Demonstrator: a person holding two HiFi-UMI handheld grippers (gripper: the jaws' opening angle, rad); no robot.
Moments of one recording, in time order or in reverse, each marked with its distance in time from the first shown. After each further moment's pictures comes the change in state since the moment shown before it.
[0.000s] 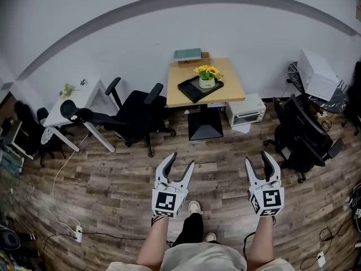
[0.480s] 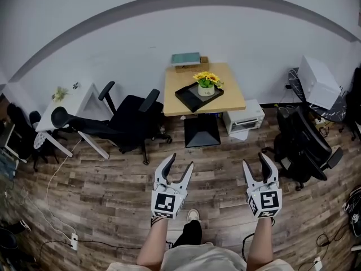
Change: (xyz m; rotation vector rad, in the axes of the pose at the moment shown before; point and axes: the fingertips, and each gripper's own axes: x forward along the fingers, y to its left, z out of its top) left arm 0.069 0.053 -0.018 -0.021 -0.024 -0.011; right arm 0.088 -0.001 -0.003 -0.041 0.019 0.008
